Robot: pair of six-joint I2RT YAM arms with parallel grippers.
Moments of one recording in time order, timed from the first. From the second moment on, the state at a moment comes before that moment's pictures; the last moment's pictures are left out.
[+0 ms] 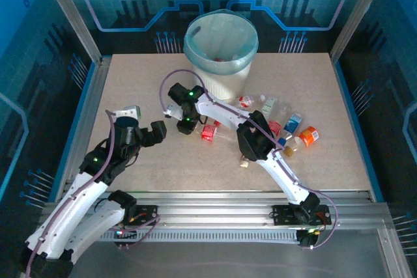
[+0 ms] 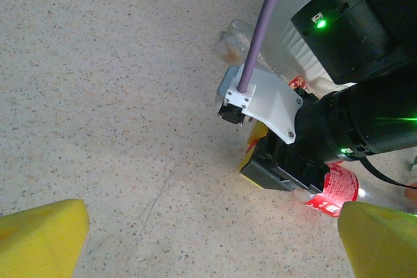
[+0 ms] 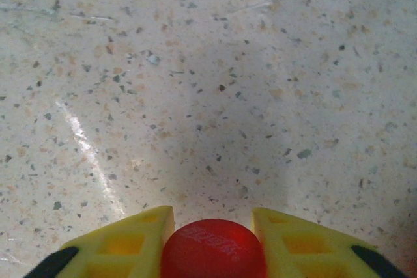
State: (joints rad) left arm -0.39 0.71 0.74 -0.66 -0.22 -0.55; right arm 0.82 2.54 2.33 -1.12 -0.10 -0.35
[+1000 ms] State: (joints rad) left arm -0.40 1.00 1.10 -0.38 -0.20 -0.35; right arm 0.68 1.62 1.79 -0.65 -0.44 -0.26
